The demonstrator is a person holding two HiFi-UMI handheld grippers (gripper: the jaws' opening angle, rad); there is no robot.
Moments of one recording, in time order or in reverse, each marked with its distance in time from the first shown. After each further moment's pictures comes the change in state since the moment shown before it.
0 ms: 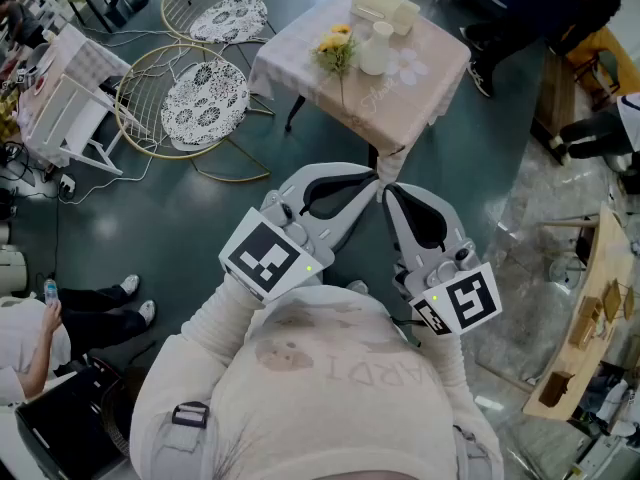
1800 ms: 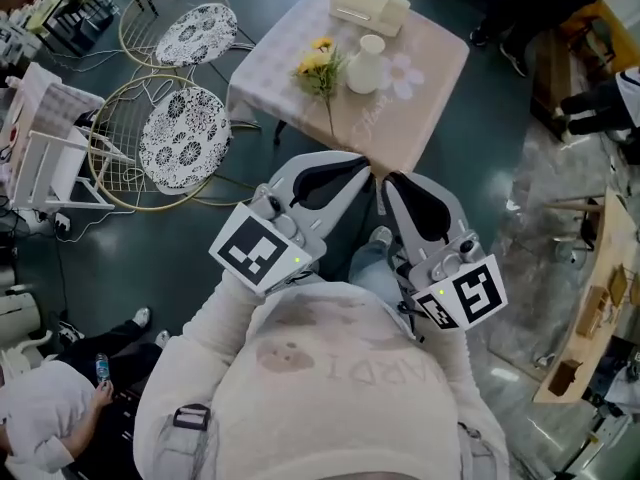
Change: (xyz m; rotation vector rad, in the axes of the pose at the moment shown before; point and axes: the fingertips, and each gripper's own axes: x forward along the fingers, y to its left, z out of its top) left arm 0.081 0.156 -0.024 -0.080 -0.053 -0.059; right arm 0.120 -0.120 -0.008 0.082 -0.029 -0.088
